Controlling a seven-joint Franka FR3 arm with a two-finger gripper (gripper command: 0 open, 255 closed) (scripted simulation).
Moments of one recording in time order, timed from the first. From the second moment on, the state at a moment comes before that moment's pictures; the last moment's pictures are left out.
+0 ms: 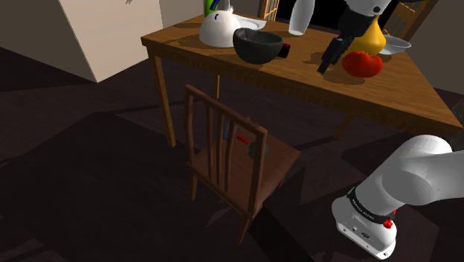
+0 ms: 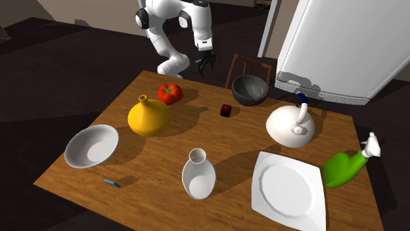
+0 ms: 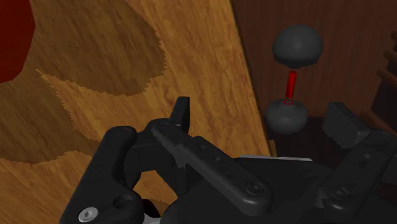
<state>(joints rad) -0.01 -0.75 -0.02 -2.30 -0.02 1.68 -0.17</state>
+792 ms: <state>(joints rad) -0.02 -0.34 -0.11 -1.97 -0.03 1.71 -0.30</state>
